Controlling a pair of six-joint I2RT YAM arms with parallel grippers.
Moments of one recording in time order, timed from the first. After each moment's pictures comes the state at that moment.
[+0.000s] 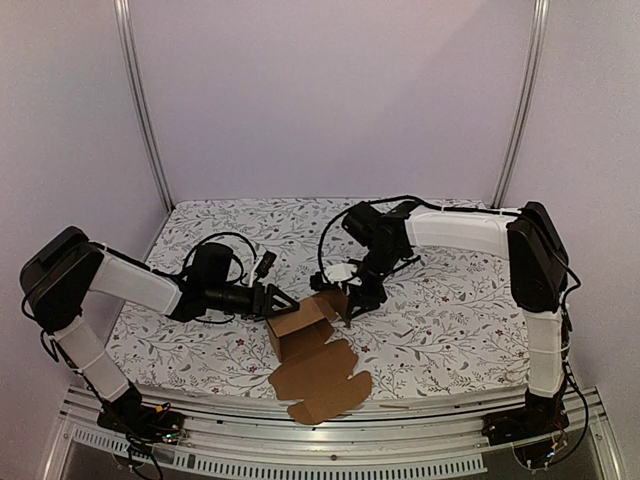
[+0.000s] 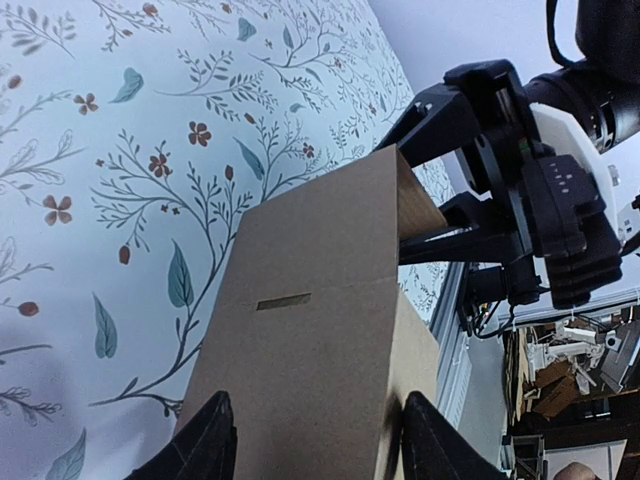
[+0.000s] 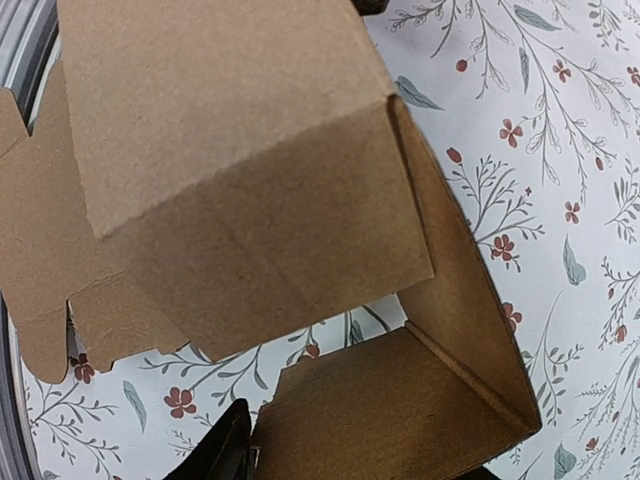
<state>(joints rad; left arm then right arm) -0.59 1.66 0.62 0.46 0.67 -0.64 0.79 2.10 1.69 -0.87 -0.35 -0.86</state>
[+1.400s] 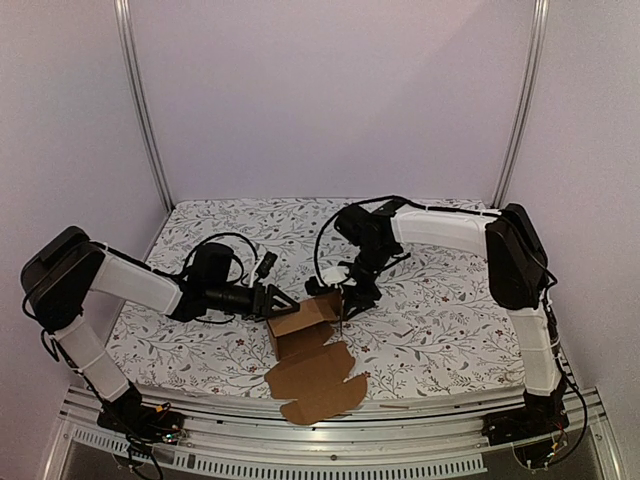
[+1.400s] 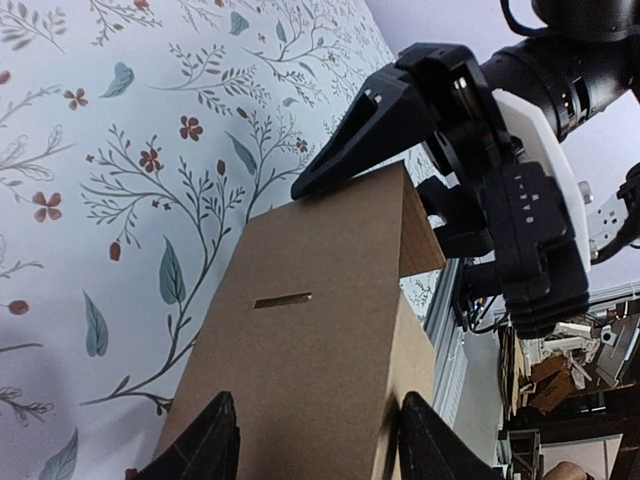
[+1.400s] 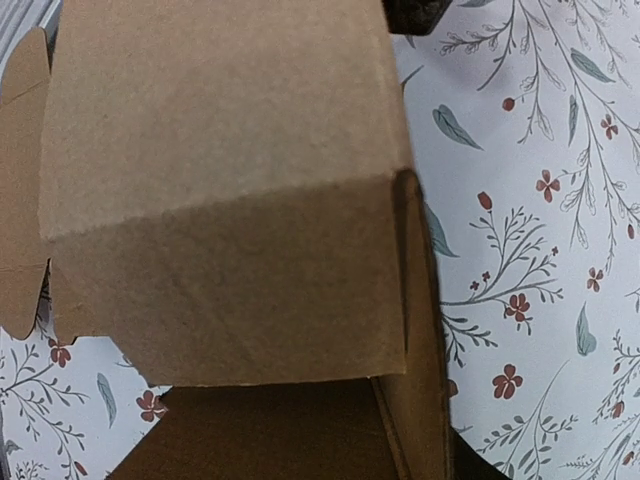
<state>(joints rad) -0.59 1.66 0.62 0.46 0.69 -0.64 0.78 2.24 1.85 -0.99 -0.41 -1.06</state>
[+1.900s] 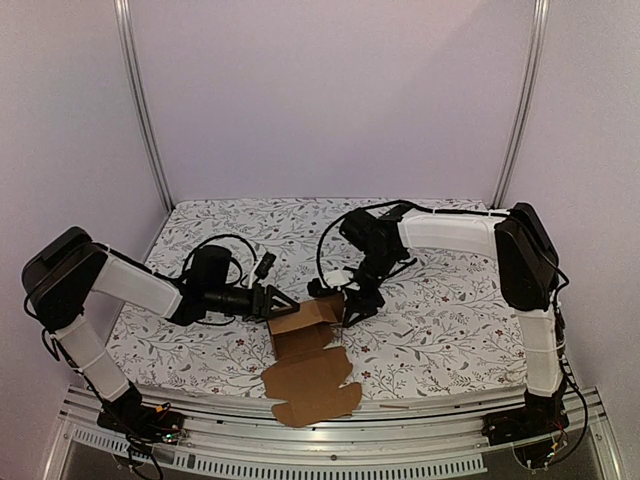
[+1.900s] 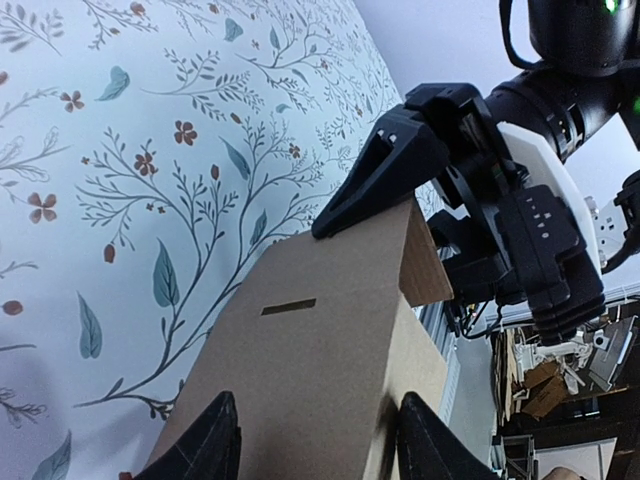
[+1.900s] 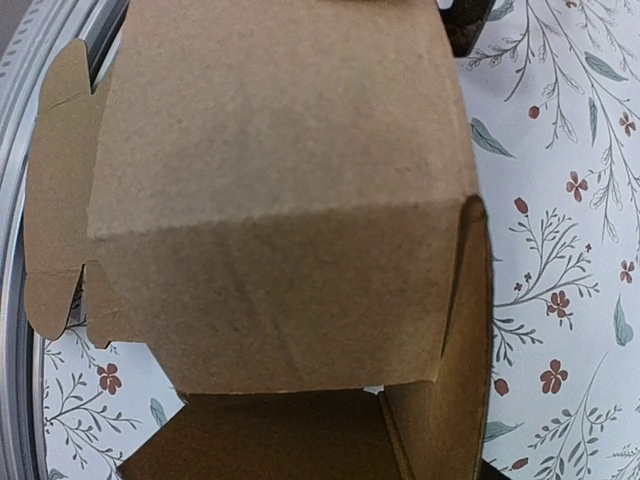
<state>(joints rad) -0.60 1.67 0.60 0.53 0.69 -0.68 0.79 2.17 1.73 -0.93 -0.48 -0.96</state>
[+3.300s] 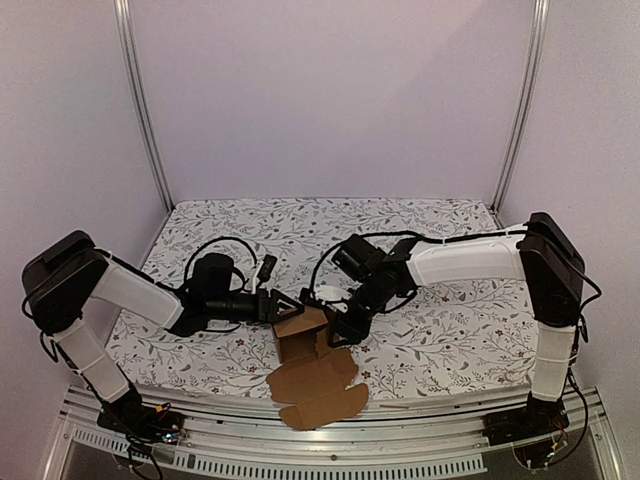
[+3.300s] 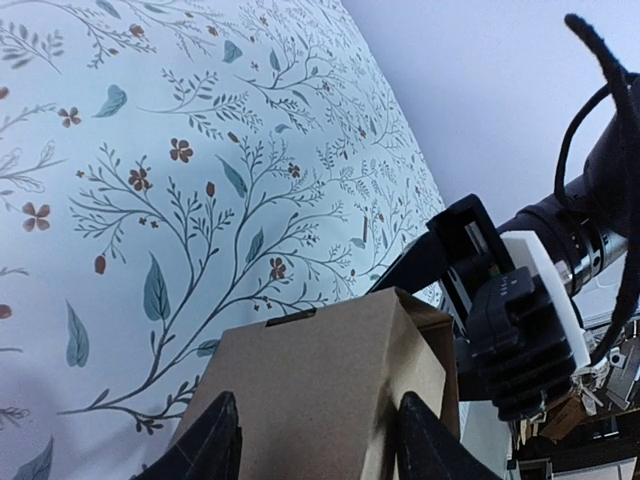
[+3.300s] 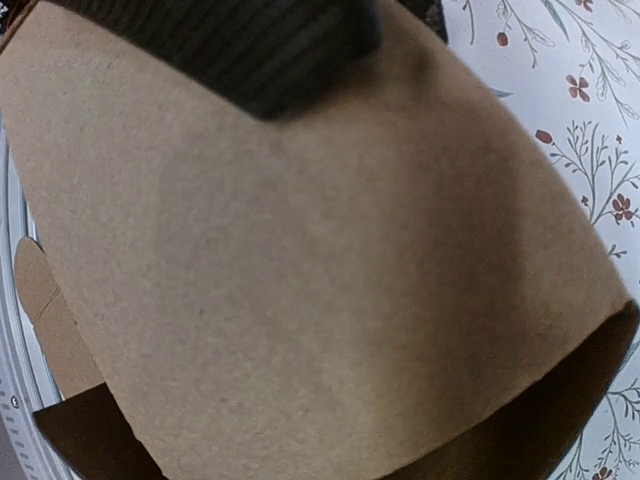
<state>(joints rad) -0.68 1.66 0.54 0.66 0.55 -0.73 0.94 1.98 1.39 -0.58 -0.34 -0.26</state>
